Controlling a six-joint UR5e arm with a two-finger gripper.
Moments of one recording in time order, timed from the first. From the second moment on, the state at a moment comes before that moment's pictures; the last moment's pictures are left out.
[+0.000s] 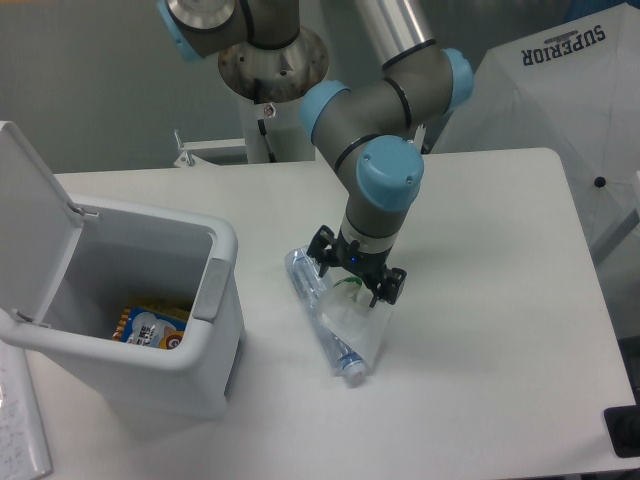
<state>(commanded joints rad) 2.51 -1.90 -1.80 -1.04 1.47 1.09</state>
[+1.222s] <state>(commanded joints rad) 2.52 -1.90 -1.75 -1.04 1.47 1.08</state>
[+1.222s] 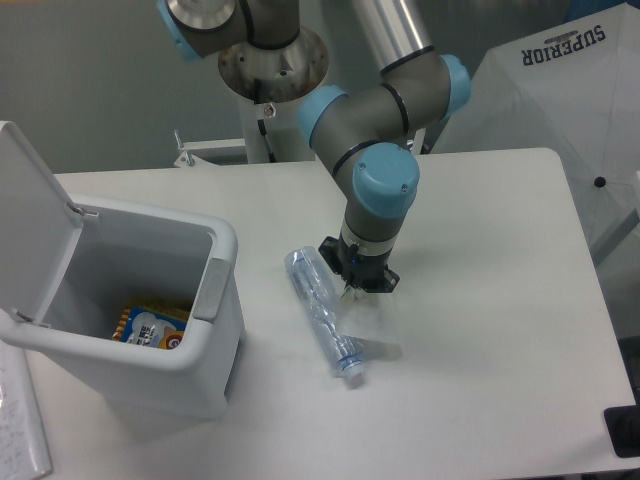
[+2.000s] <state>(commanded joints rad) 2.55 -1.77 -1.57 -1.04 1.14 0.83</state>
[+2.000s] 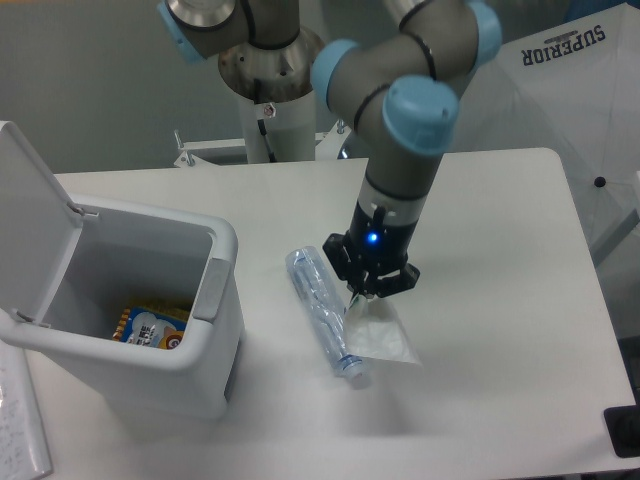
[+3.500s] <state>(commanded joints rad) 2.31 -1.60 -1.54 -1.04 0.89 0.48</state>
